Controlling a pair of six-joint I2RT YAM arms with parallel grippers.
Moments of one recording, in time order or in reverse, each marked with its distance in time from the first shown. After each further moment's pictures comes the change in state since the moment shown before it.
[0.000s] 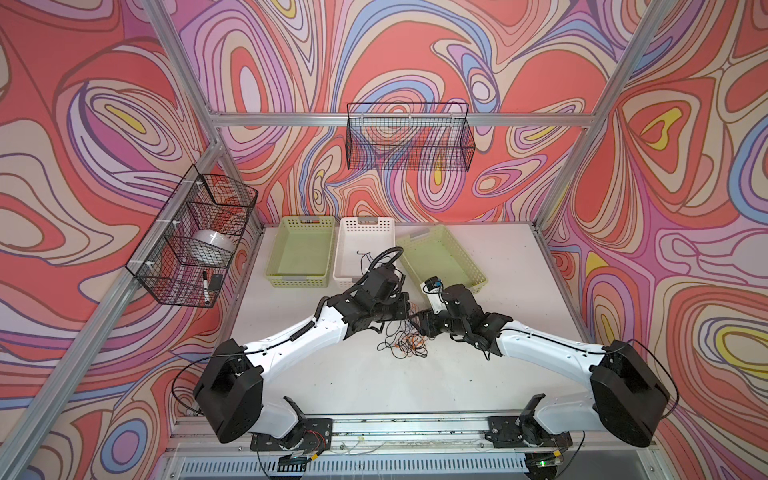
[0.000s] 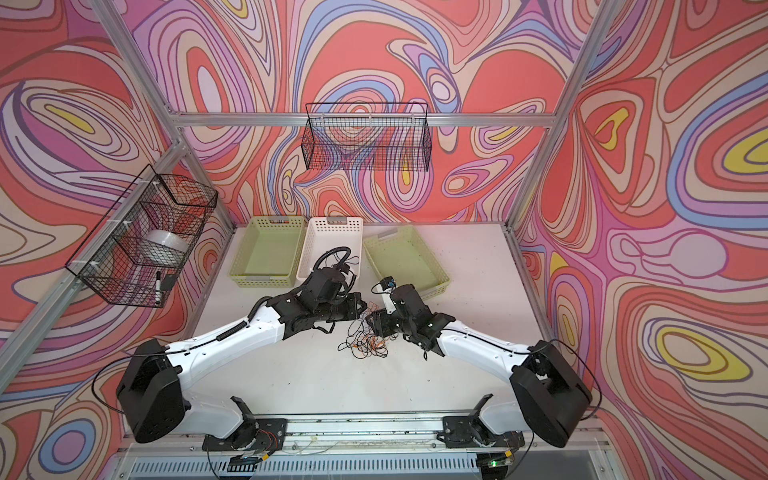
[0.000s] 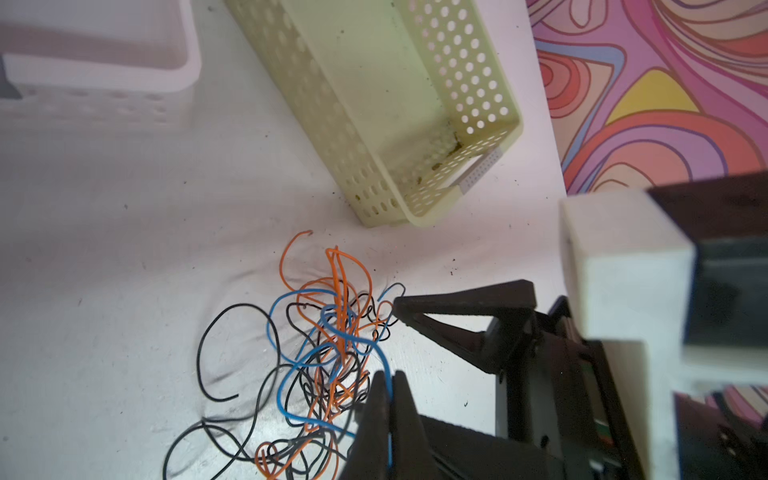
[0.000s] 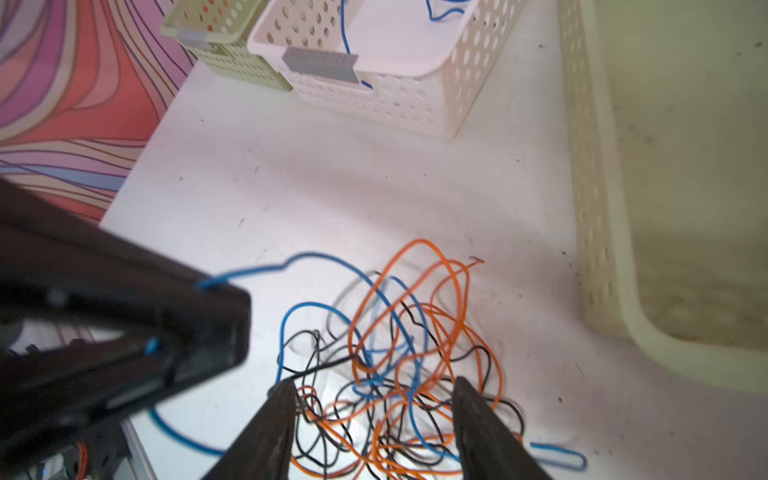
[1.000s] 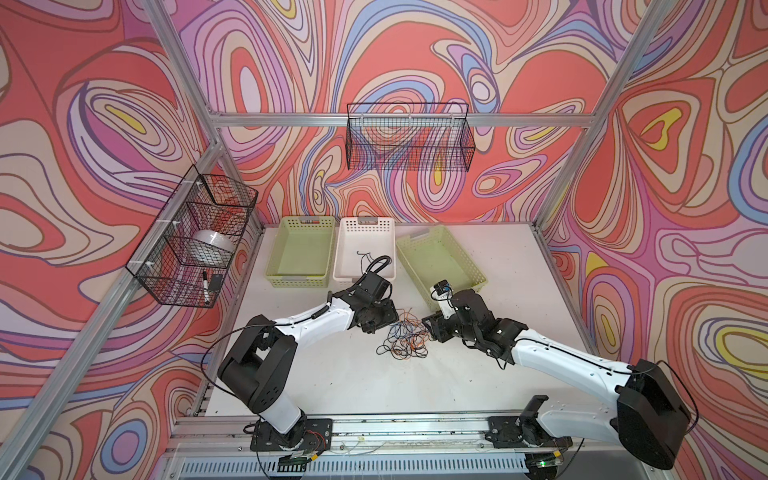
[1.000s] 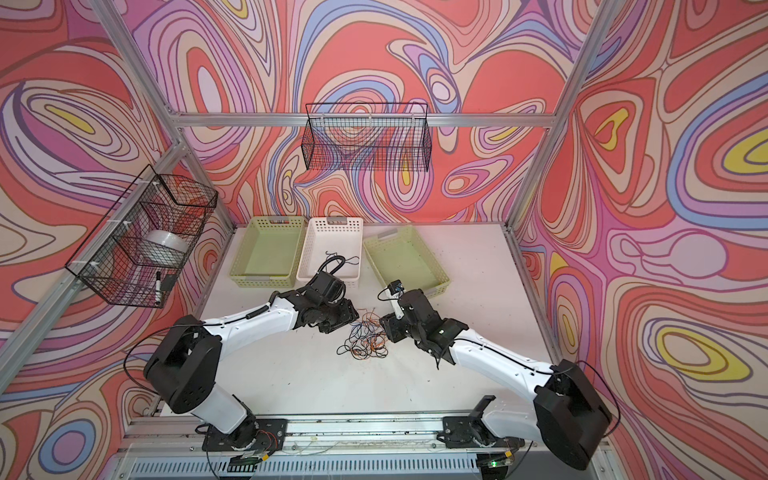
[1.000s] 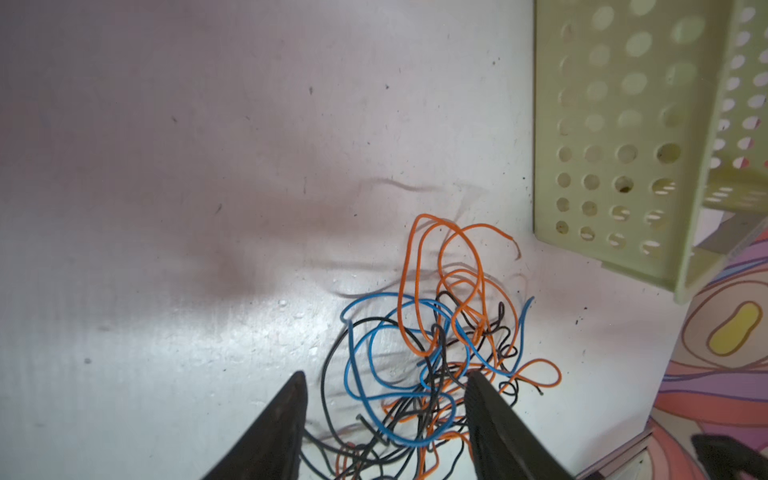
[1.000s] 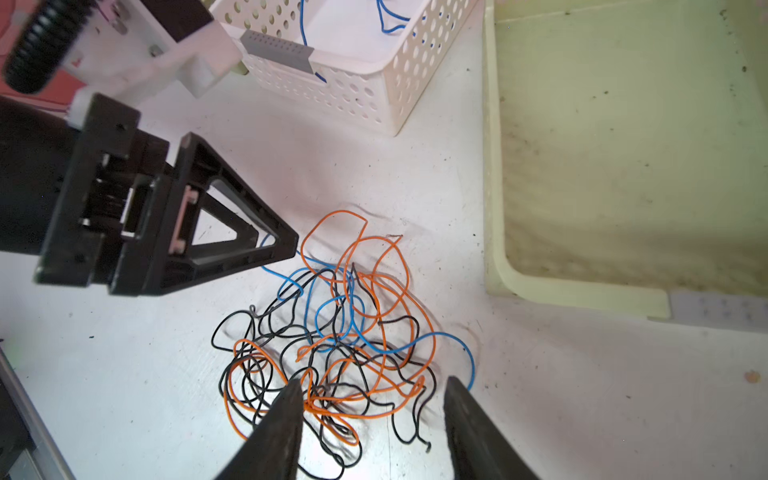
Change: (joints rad) left arm 0.138 0.193 -0.066 -0.057 0.040 -0.294; right arm 0.000 -0.156 -0.066 -0.146 0.158 -0.138
